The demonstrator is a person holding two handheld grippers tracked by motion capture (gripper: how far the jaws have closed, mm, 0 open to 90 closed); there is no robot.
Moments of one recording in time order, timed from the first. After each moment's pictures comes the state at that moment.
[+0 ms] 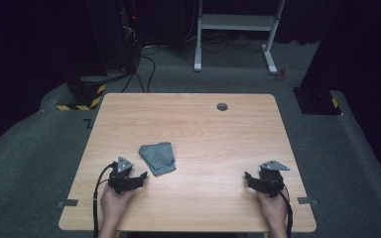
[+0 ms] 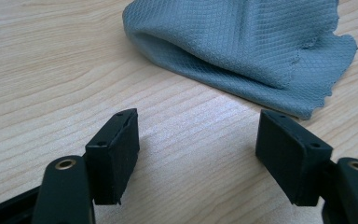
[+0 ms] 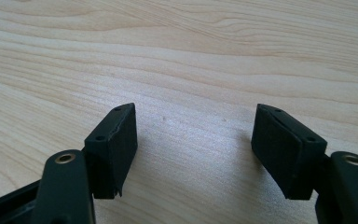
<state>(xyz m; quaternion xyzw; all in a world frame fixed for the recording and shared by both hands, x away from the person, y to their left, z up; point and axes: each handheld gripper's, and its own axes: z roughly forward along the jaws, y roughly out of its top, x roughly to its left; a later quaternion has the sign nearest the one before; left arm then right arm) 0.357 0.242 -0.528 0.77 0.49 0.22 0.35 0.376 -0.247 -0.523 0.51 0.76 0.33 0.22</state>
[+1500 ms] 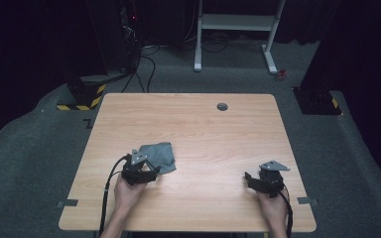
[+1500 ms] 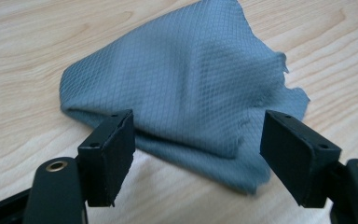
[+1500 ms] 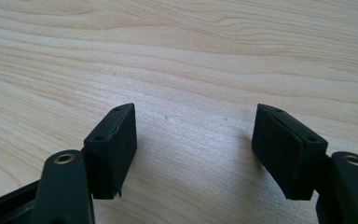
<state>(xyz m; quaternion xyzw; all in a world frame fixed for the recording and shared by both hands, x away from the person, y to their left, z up) 0.383 0.202 -0.515 0.78 0.47 0.21 0.36 0.376 -0.247 -0.523 0.51 0.77 0.32 0.22</state>
